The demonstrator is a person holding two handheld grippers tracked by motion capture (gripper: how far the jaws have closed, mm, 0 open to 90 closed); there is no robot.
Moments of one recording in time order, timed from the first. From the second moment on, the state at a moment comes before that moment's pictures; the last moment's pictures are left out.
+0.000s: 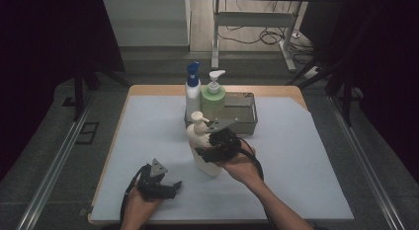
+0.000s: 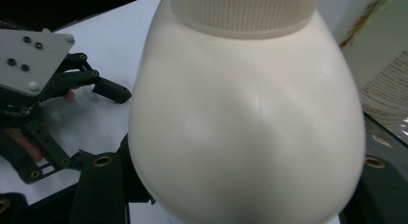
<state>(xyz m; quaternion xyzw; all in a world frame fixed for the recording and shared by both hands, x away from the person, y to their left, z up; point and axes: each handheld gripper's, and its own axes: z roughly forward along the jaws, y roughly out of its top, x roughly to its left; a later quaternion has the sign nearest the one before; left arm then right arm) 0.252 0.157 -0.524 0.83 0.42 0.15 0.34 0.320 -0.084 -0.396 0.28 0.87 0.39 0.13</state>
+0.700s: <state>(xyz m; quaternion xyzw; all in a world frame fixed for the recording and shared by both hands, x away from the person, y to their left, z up) 0.253 0.158 -0.524 0.83 0.42 0.15 0.34 0.325 -0.125 -0.363 0.30 0.86 0.39 0.13</state>
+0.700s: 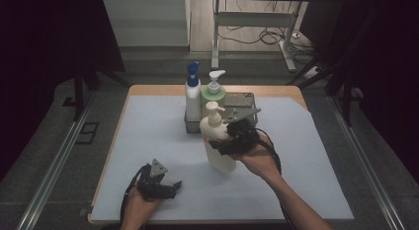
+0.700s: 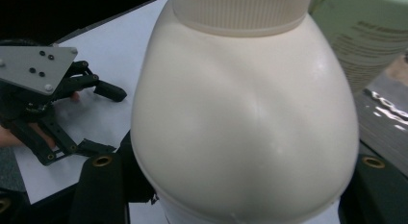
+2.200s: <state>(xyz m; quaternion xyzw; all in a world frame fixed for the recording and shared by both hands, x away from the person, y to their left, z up) 0.253 0.158 -0.524 0.83 0.42 0.15 0.34 0.393 -0.187 -0.309 0.39 0.80 0.40 0.21</state>
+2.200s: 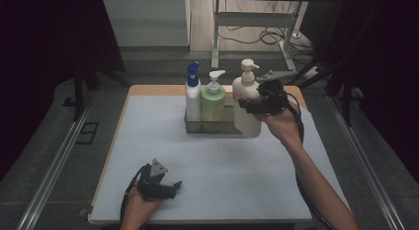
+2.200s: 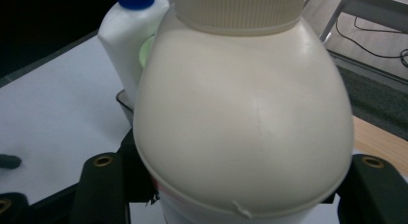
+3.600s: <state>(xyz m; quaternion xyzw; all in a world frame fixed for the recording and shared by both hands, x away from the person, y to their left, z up) 0.253 0.158 -0.524 0.83 0.42 0.15 0.34 0.469 -0.167 -0.336 0.44 0.75 0.42 0.26</state>
